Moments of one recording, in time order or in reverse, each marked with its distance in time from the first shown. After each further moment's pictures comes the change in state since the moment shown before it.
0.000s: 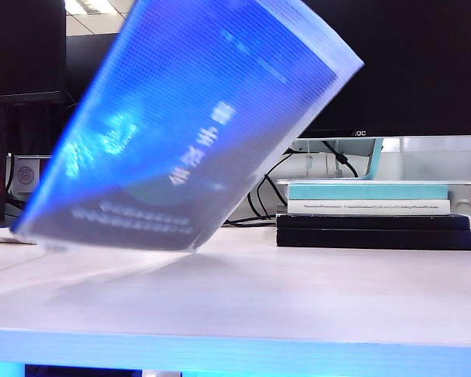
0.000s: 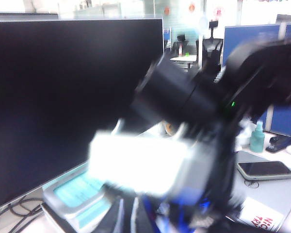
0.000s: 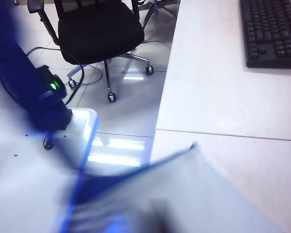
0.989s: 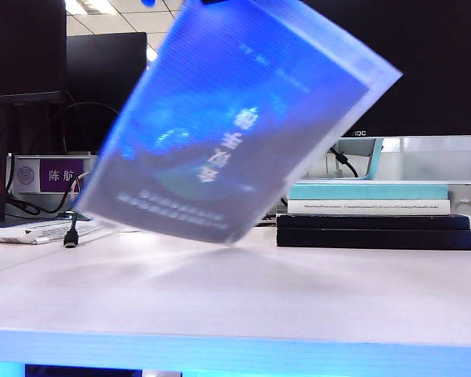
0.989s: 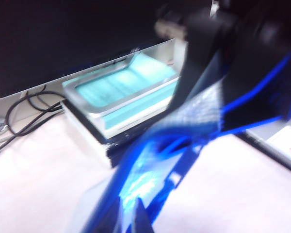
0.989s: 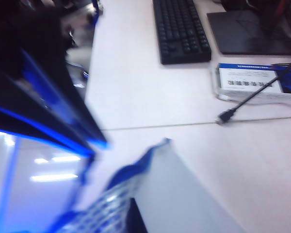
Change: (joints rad) left arm 0.181 0.159 0.001 -0.200 0.040 -0.002; right arm -0.102 0.000 -0.002 0.183 0.133 0.126
